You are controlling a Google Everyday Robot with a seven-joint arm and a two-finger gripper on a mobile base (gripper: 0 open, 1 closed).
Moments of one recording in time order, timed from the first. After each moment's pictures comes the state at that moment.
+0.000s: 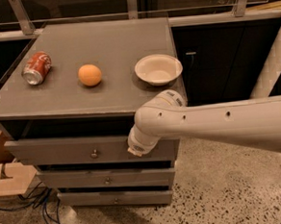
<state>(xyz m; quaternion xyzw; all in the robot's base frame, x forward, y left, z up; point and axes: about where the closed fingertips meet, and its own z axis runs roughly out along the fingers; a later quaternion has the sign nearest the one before) 0.536 0.022 0.629 -0.54 0.81 0.07 0.19</state>
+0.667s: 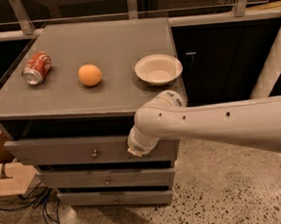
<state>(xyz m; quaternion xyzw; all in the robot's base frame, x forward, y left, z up) 0.536 0.022 0.629 -0.54 0.81 0.07 0.19</state>
